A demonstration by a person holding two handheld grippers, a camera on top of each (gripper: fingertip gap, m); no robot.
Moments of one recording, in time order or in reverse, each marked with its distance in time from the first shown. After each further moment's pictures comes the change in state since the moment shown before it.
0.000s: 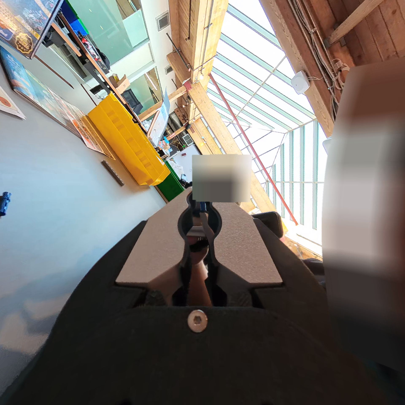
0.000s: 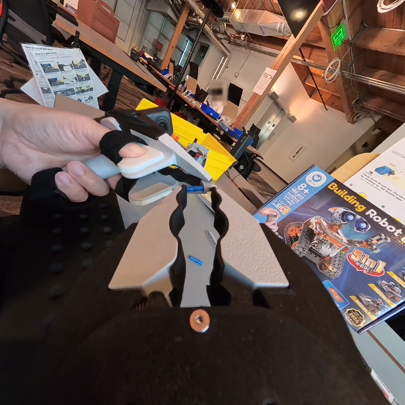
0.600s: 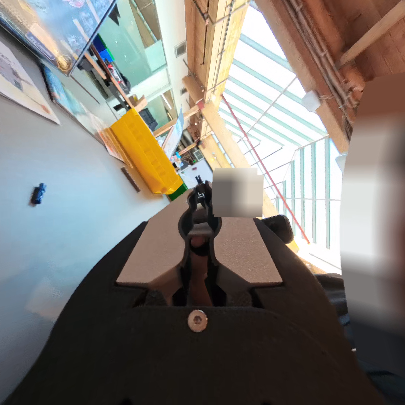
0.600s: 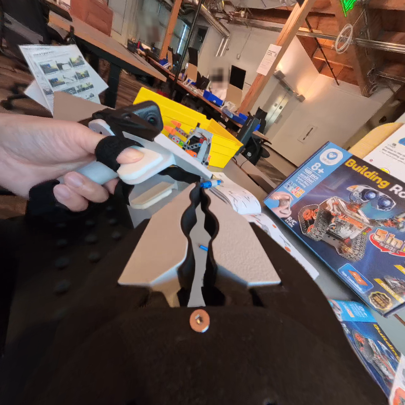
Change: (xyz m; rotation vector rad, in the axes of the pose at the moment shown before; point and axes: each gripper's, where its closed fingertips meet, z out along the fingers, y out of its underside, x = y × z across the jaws) left arm -0.022 0.000 -0.006 0.090 -0.070 0.010; right arm -0.005 0.020 0.003 -0.047 -0.009 0.088
